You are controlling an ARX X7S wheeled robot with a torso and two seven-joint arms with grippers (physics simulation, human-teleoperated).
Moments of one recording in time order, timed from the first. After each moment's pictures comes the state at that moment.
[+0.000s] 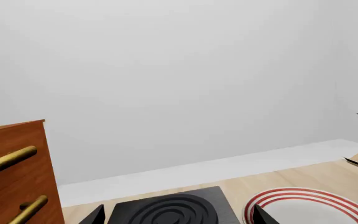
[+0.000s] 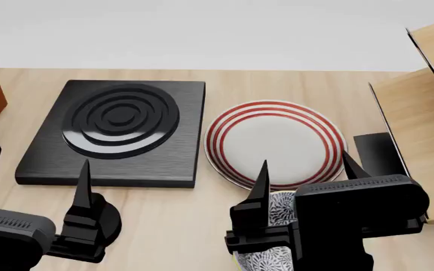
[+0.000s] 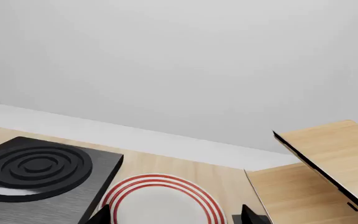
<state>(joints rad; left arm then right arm) -0.25 -0.24 0.25 0.72 -0.13 -0.68 -0.25 0.34 0.25 -0.14 -0.70 0.17 0.90 0.17</state>
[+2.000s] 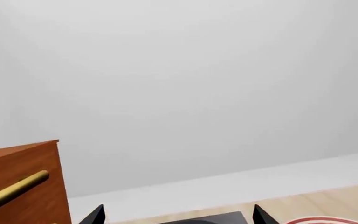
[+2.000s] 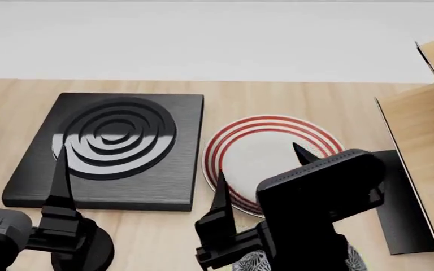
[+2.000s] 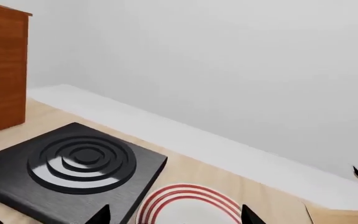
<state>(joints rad) -0.29 -0.28 0.25 0.85 -0.16 -0.79 -0.33 0.45 0.34 -0.21 -0.74 0.31 1.04 0.07</state>
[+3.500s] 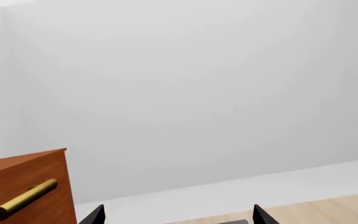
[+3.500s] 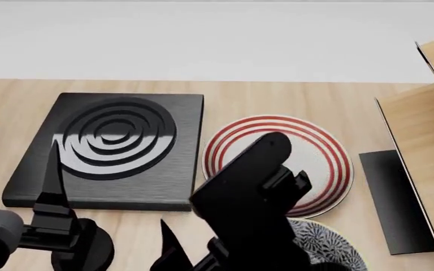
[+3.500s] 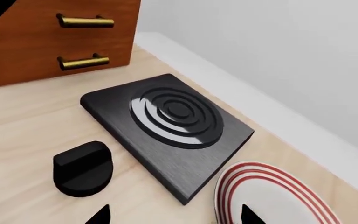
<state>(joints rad) -0.31 -0.30 0.26 0.89 -0.18 -0.82 -0.37 0.68 0.41 -0.36 -0.69 0.50 1.29 -0.13</state>
